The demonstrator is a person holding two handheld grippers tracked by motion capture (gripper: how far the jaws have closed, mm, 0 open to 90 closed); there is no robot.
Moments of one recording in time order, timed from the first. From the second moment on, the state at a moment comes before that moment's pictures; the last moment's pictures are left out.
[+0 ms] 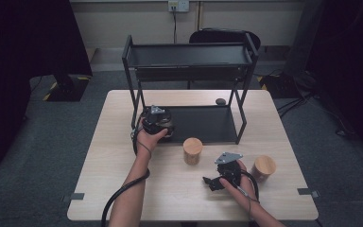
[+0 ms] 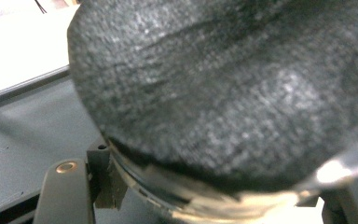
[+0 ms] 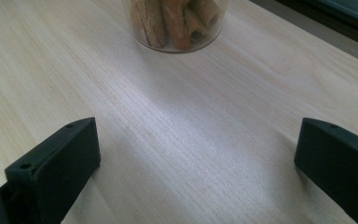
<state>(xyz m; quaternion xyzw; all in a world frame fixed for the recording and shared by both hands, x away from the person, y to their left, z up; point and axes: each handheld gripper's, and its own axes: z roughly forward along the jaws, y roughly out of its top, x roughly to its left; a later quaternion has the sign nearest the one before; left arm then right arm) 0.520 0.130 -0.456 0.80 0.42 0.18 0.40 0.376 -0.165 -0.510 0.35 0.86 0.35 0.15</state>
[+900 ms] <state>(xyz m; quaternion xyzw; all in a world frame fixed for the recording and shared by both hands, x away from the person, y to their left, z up) 0.535 0.126 -0.466 0.79 0.43 0.18 0.39 0.376 -0.165 -0.510 0.35 0.86 0.35 0.15</state>
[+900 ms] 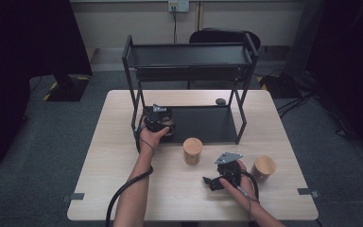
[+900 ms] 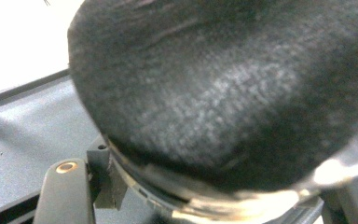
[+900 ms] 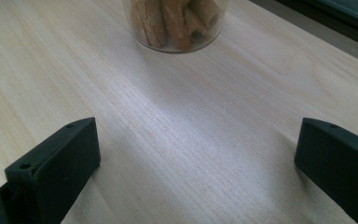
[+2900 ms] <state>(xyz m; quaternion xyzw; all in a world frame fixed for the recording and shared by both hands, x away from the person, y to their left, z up) 0.543 0.127 -0.475 0.77 0.48 0.16 0.39 0.376 -0.165 -0.510 0.35 0.86 0.35 0.15</state>
